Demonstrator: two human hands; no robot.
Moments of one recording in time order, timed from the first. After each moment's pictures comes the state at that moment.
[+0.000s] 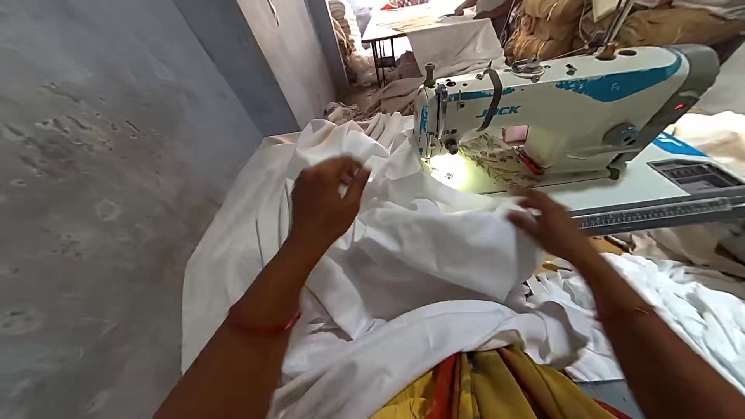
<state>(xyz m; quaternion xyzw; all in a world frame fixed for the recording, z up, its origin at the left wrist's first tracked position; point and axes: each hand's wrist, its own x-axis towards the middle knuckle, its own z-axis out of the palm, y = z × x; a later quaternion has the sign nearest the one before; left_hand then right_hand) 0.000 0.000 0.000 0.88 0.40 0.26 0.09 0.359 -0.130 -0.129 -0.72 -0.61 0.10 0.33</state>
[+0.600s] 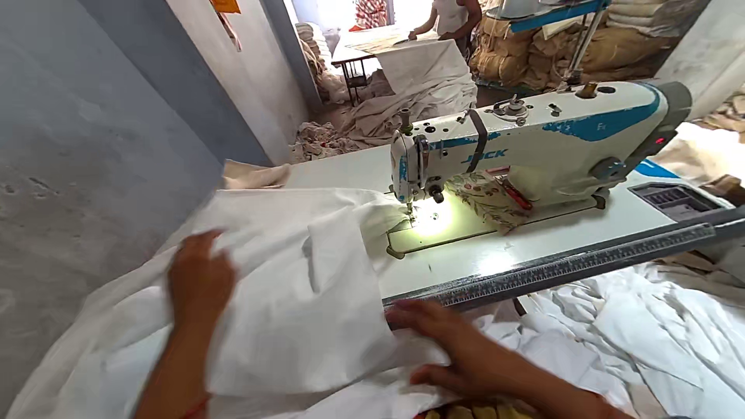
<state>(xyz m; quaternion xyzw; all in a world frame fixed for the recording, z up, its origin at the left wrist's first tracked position) -0.105 0.131 -0.066 0.78 0.57 0.24 -0.01 0.226 -0.103 -0.133 -0.46 -0.79 0.29 0.30</state>
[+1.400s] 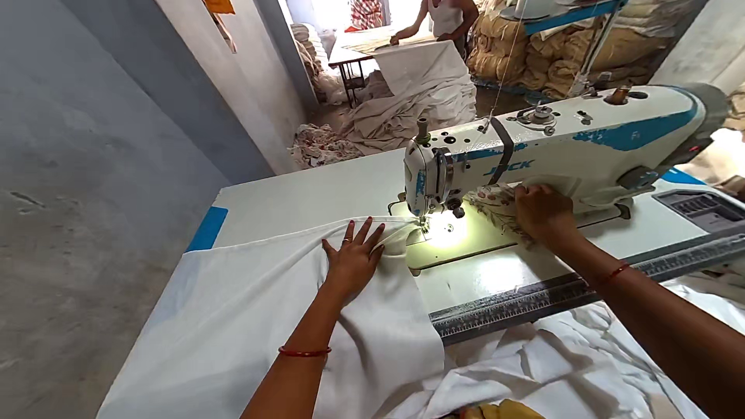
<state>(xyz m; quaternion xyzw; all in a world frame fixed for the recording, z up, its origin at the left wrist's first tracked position) 0.063 0.158 -0.142 0.90 0.42 0.04 0.12 0.414 0.006 -0.113 -0.84 -0.51 -0.16 0.07</state>
